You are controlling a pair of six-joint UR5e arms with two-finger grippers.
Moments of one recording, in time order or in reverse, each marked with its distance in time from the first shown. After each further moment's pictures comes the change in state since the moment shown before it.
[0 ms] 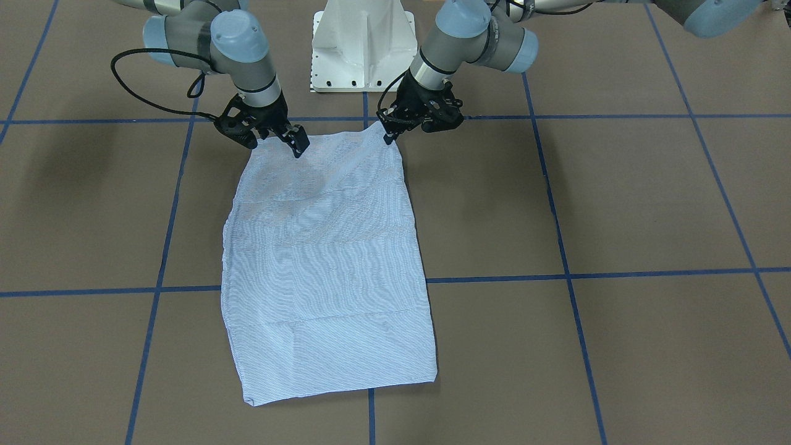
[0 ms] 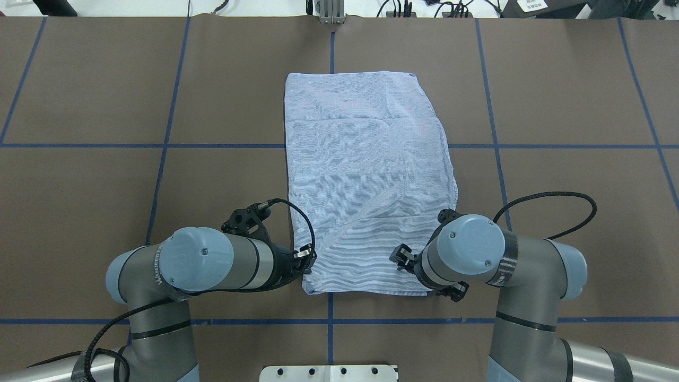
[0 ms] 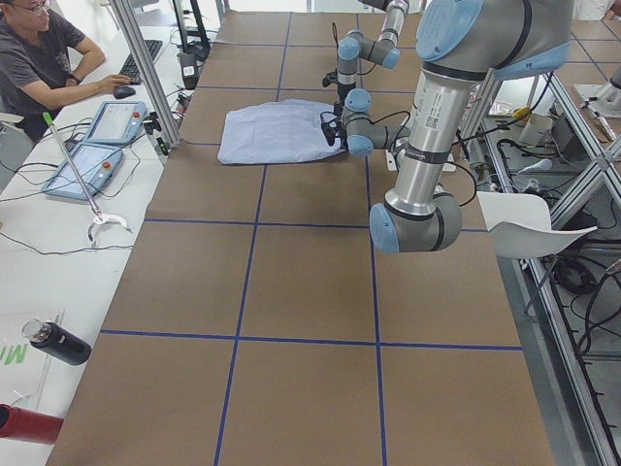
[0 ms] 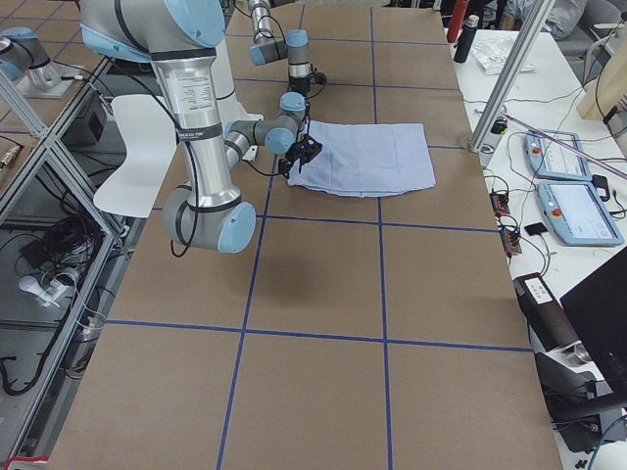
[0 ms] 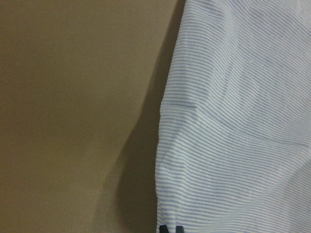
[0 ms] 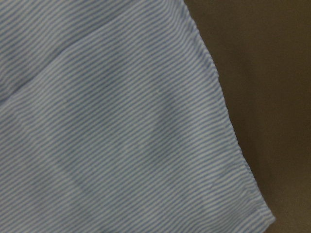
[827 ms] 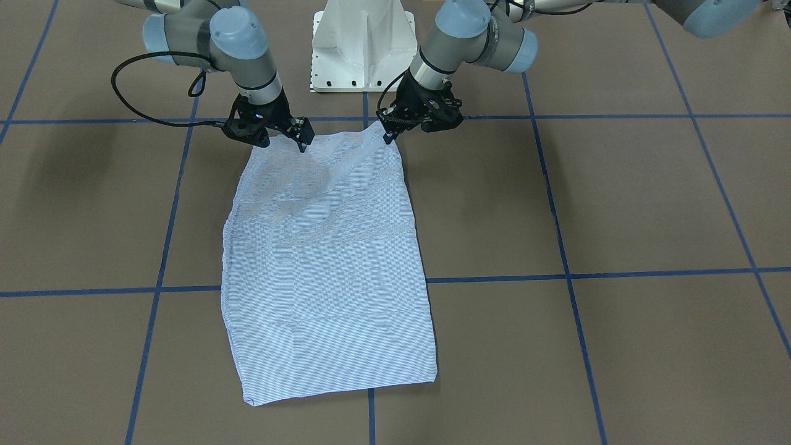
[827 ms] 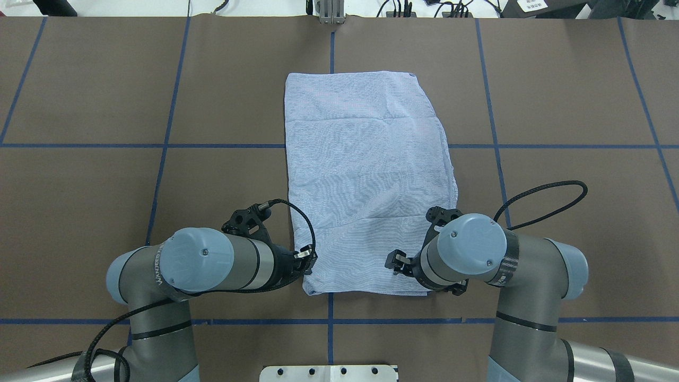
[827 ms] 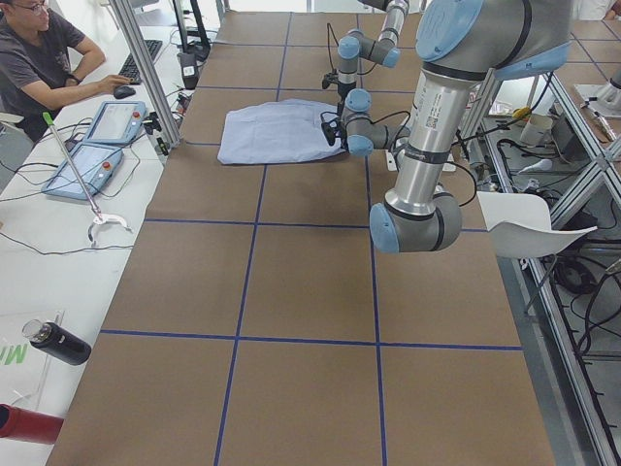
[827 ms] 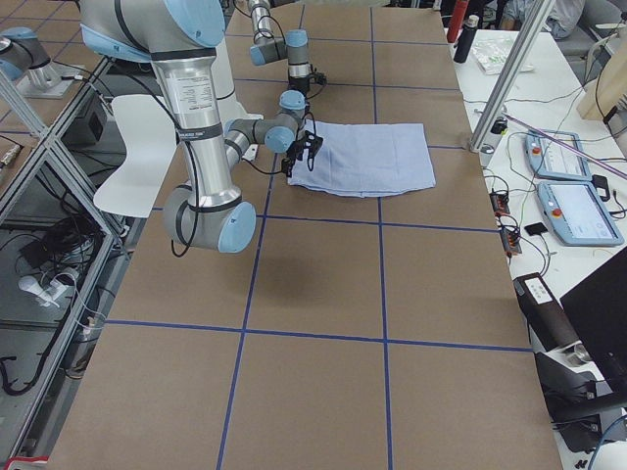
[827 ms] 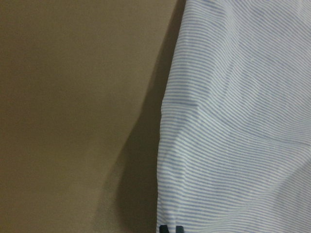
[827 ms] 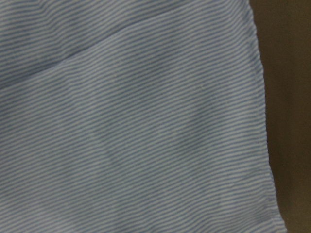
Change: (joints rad) left arm 0.002 -0.001 0.001 -0.002 -0.001 -0.001; right arm 0.002 0.003 0.016 0.009 0.008 -0.188
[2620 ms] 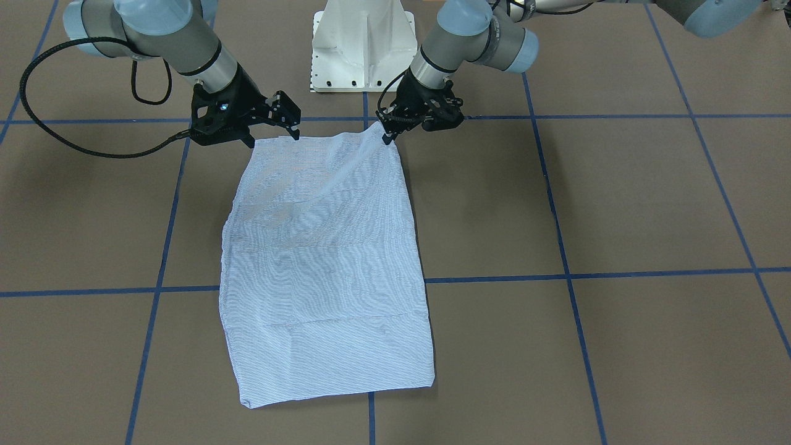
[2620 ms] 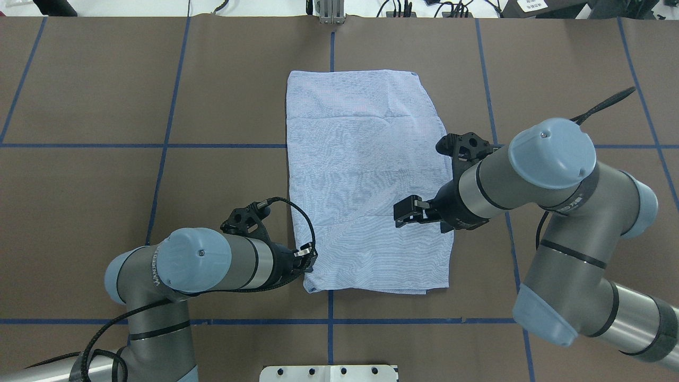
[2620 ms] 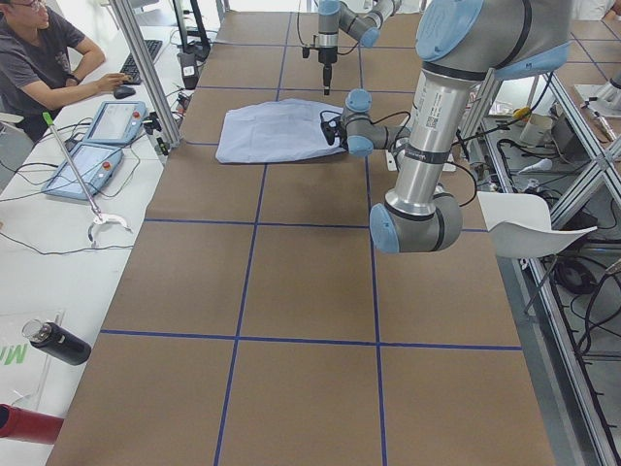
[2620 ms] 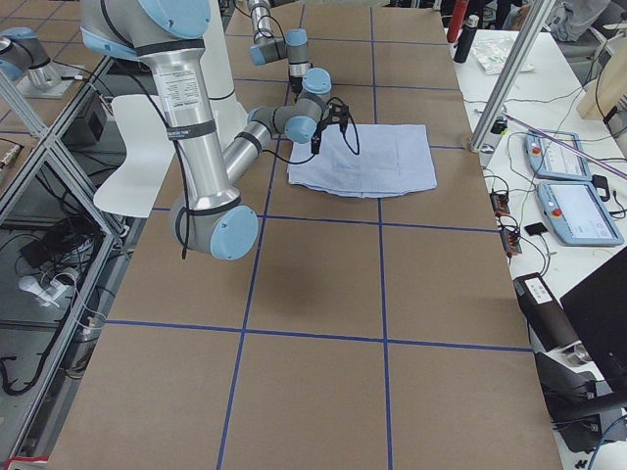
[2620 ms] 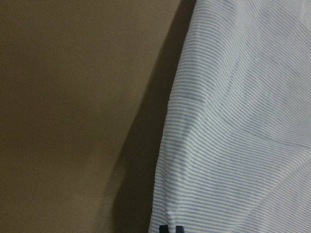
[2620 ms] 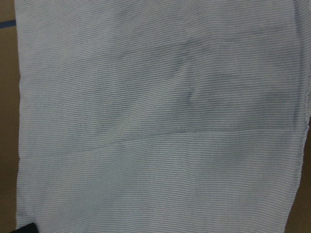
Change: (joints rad) left arm -0.001 0.002 -0.014 -0.004 0.008 -0.005; right arm 0.217 -0.004 0.100 0.117 0.208 -0.394
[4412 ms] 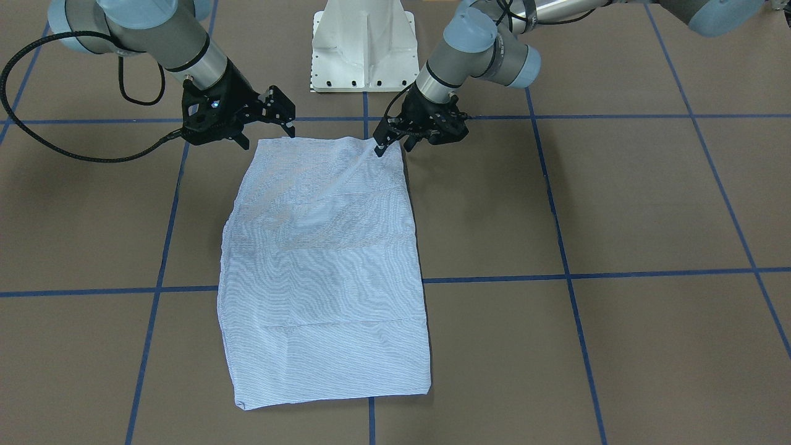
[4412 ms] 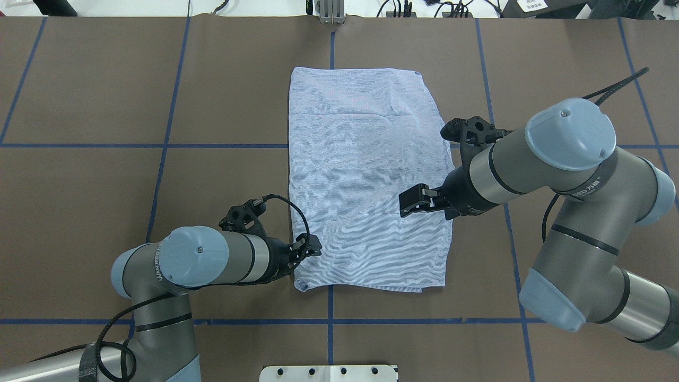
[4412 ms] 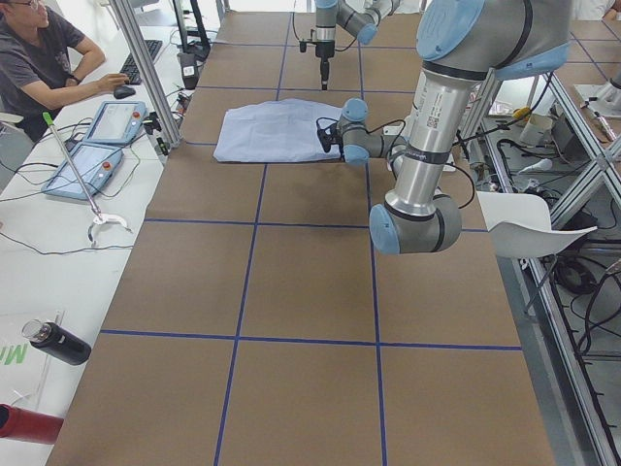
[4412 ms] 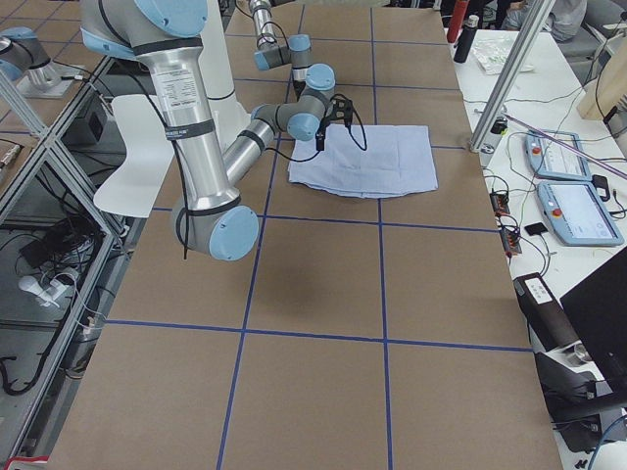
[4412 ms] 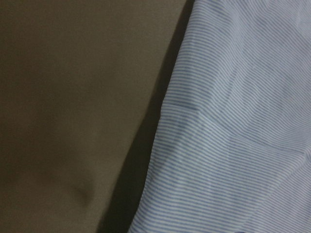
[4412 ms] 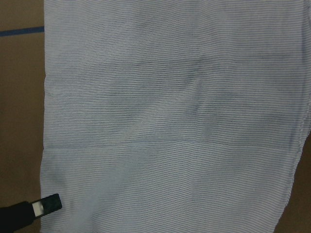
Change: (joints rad) left arm -0.012 0.004 0.095 -0.110 0.027 -0.009; right arm 0.069 0.003 0.016 -0.002 0.064 -0.121
